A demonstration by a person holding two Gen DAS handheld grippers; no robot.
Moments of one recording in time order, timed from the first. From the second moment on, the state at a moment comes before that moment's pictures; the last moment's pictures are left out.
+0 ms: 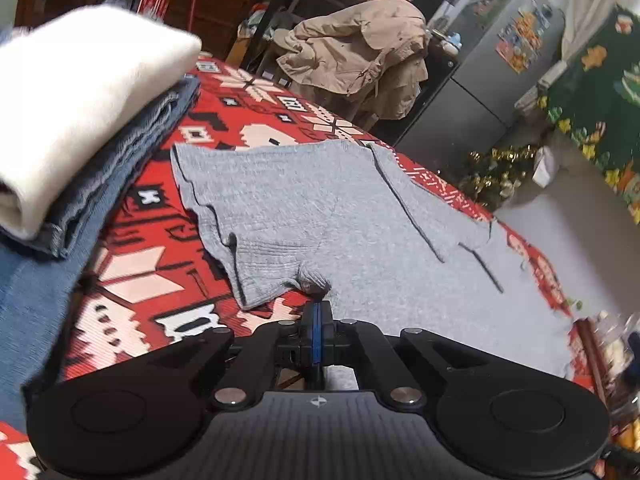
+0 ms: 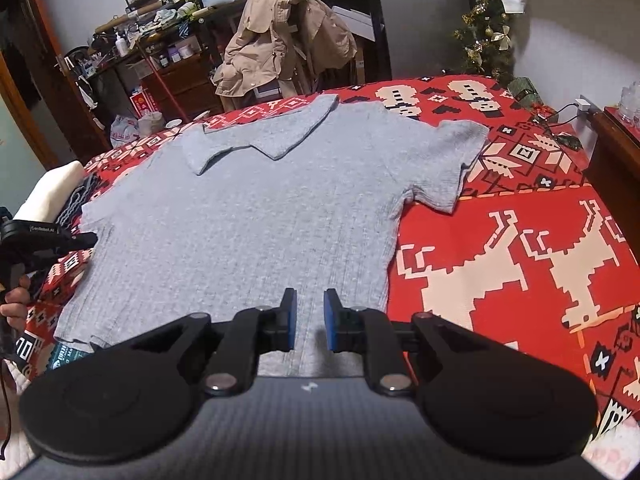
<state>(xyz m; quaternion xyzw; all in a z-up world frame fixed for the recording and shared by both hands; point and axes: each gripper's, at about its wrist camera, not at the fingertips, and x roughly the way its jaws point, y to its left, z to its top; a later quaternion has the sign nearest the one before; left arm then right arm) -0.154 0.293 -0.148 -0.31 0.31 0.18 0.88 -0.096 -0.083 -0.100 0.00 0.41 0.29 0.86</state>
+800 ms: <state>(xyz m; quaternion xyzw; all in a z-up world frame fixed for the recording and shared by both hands) -0.143 0.293 -0.157 -0.32 0.33 0.15 0.88 -0.093 -0.090 -0.104 0.00 0.41 0.28 0.86</state>
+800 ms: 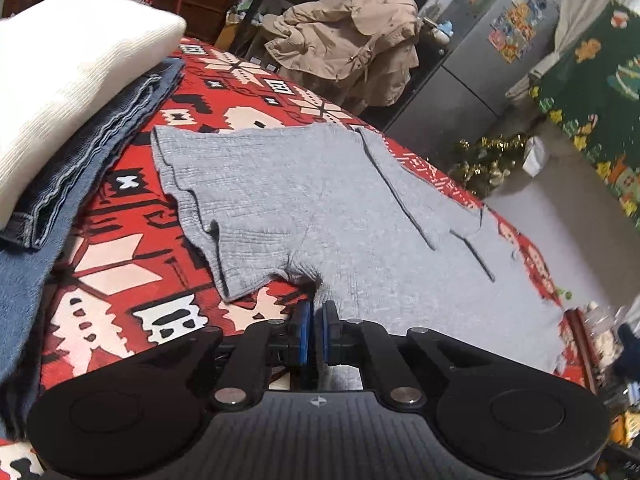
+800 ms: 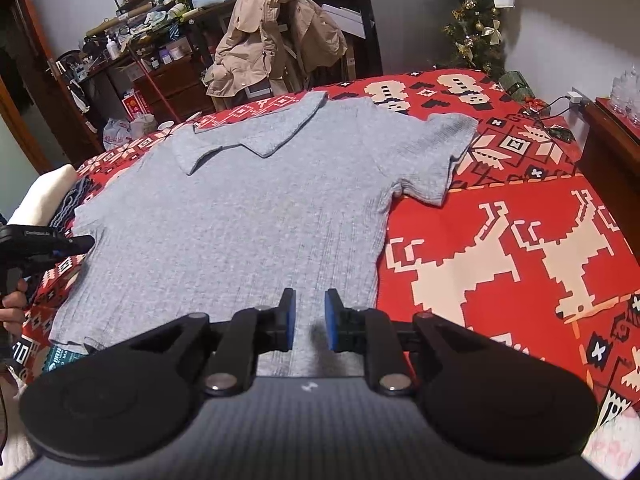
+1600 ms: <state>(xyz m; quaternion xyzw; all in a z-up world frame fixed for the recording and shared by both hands) -0.136 0.263 -0.146 -0.13 0.38 0.23 0.89 -0.088 -0.104 -0.106 0.01 0.41 0.26 0.87</state>
